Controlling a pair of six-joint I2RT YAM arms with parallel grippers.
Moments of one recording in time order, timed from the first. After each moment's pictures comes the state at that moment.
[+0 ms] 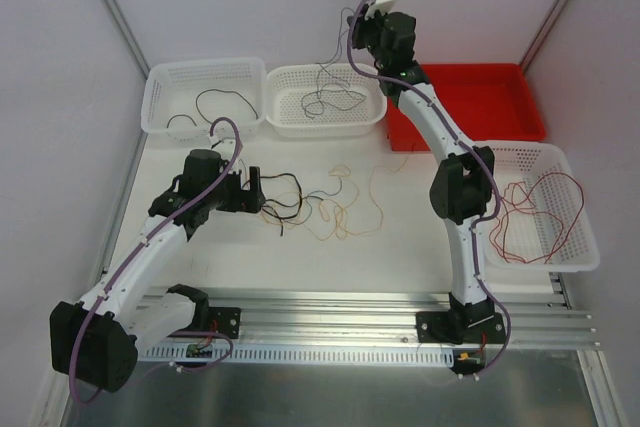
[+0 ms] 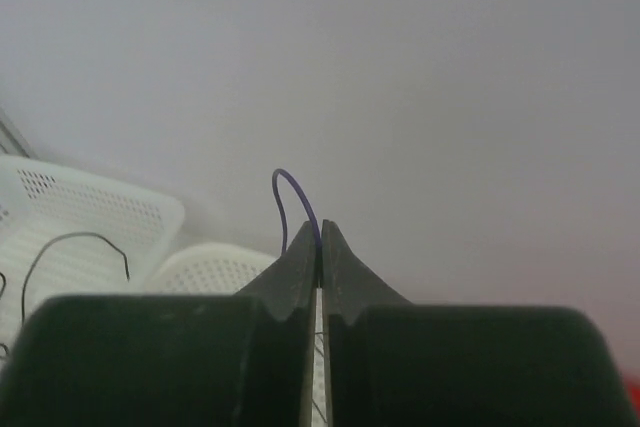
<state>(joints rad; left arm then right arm) -0.30 0.99 0.75 -0.48 0.10 -0.21 0.40 2.24 2.28 0.13 -0.07 0.04</state>
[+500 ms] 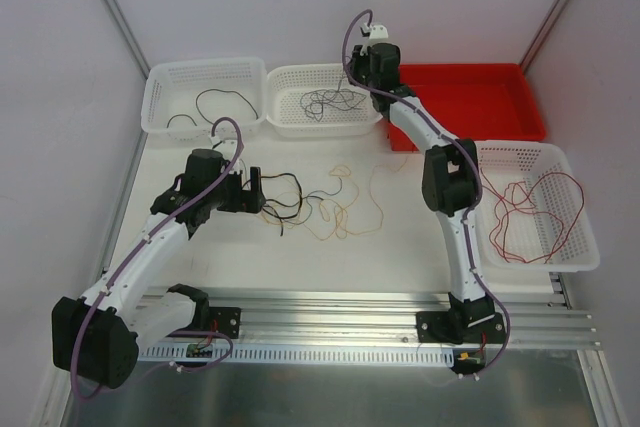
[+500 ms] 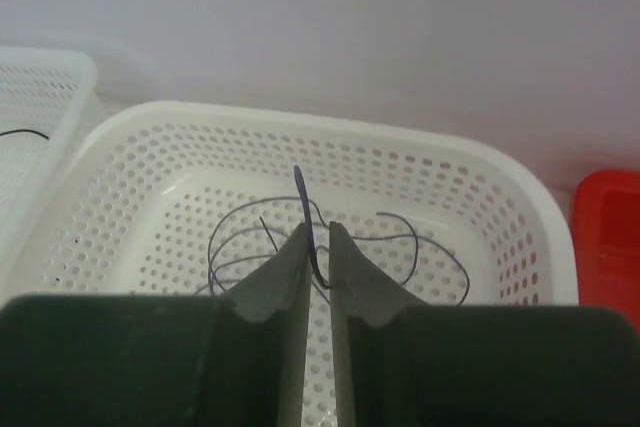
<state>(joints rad) -0.30 1.01 0.75 -0.48 0.10 -0.21 0.38 2.40 2.15 0.06 -0.04 0.18</state>
